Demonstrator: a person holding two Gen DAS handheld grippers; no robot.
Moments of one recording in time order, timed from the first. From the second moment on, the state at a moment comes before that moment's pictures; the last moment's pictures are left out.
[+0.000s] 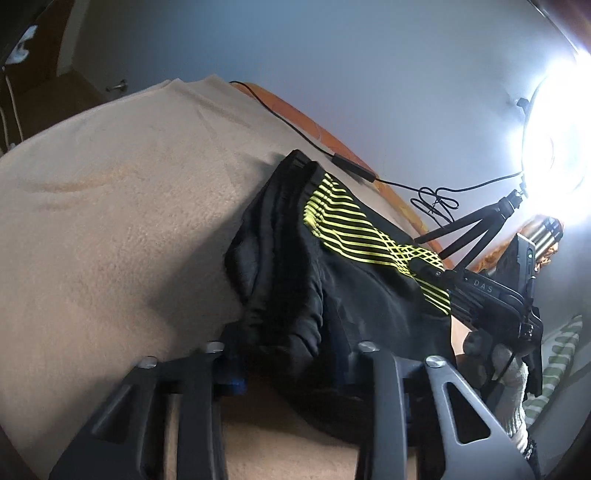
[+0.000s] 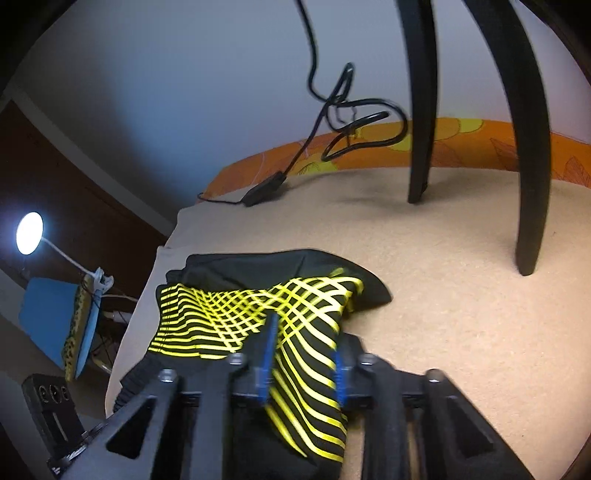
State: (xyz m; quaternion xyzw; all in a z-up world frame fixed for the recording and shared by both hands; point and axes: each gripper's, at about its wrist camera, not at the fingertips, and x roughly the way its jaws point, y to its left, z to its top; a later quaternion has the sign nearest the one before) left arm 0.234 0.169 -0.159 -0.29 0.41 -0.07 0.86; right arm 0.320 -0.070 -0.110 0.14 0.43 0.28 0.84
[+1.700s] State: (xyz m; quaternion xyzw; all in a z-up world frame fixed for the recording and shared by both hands) left arm 0.148 -0.089 0.015 -0.14 0.30 -0.31 0.89; right arm 0.114 -0.298 0.115 0.02 0.27 0.15 0.95
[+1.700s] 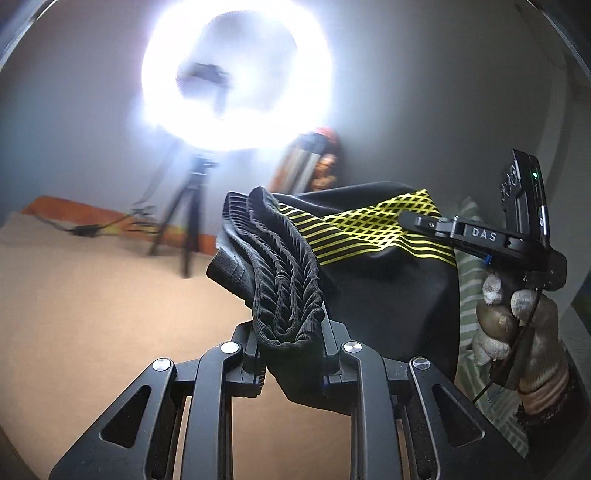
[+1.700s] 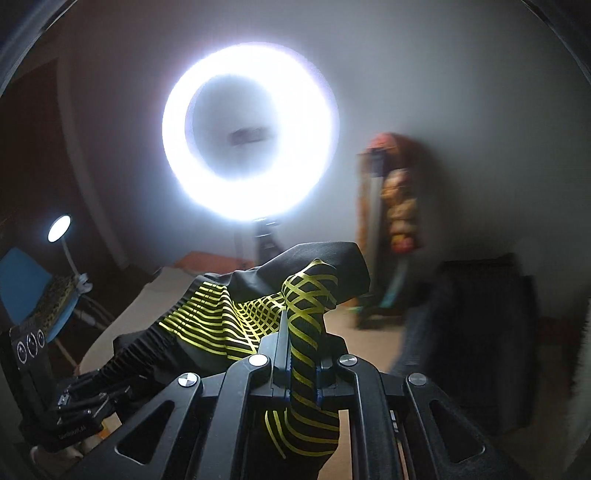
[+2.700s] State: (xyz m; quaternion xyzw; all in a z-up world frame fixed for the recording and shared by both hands) left arm 0.200 -0.299 -0.005 -0.10 0.29 -0.37 0.88; right arm 0.192 -0.522 0.116 0.03 0.27 0.05 0.96
